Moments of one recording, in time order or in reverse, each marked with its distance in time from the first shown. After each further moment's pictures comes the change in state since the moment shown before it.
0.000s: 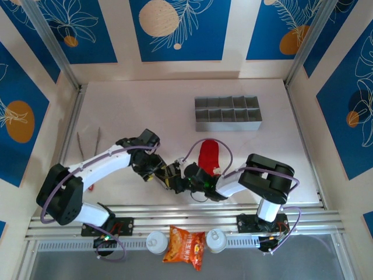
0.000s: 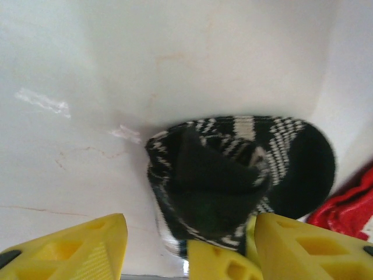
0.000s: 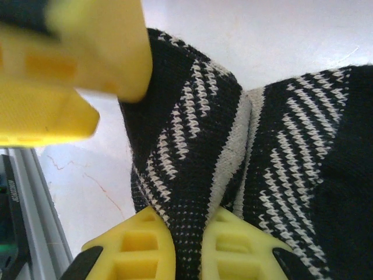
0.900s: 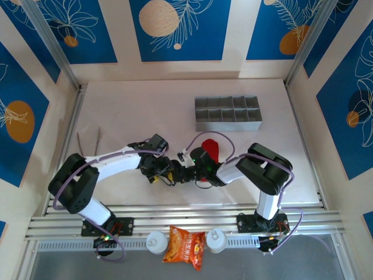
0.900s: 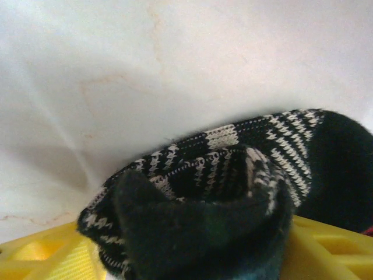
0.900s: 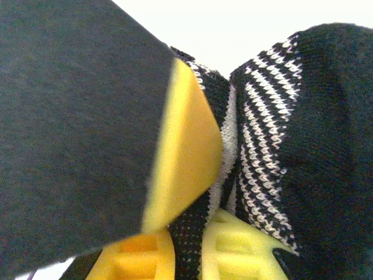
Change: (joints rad) left arm -0.069 0.124 -0.030 0.189 -0.050 0.016; right arm -0.226 0.070 0.085 -0.096 -0.435 0.014
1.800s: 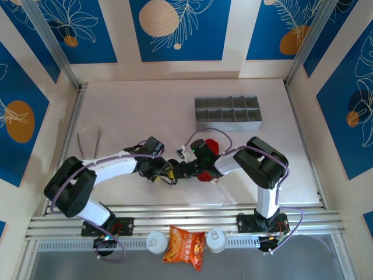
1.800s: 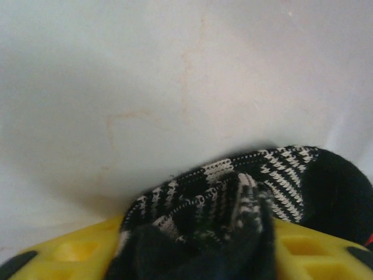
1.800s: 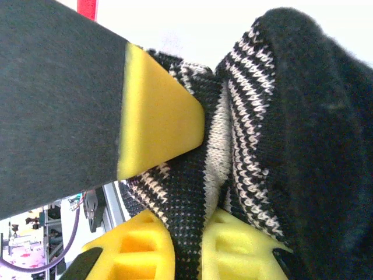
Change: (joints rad) left arm 0.026 -0.007 -0.079 0.136 -0.013 -0.102; right arm -0.088 0.065 0.115 -0.166 -0.226 -0.042
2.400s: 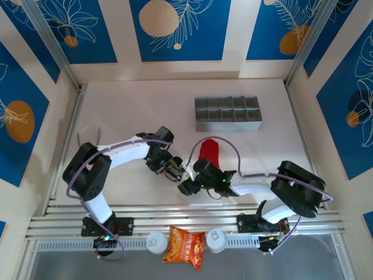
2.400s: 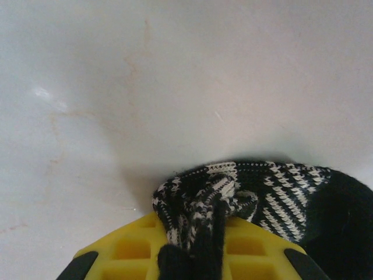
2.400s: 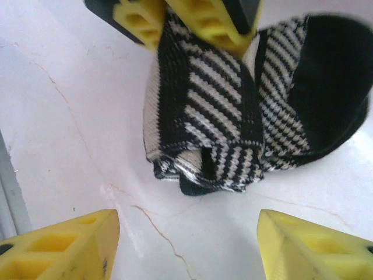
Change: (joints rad) left arm -0.018 0.200 0.294 -0.293 0.001 -0.034; right arm 0.274 -0.451 -0.224 -0.193 0.691 -0.511
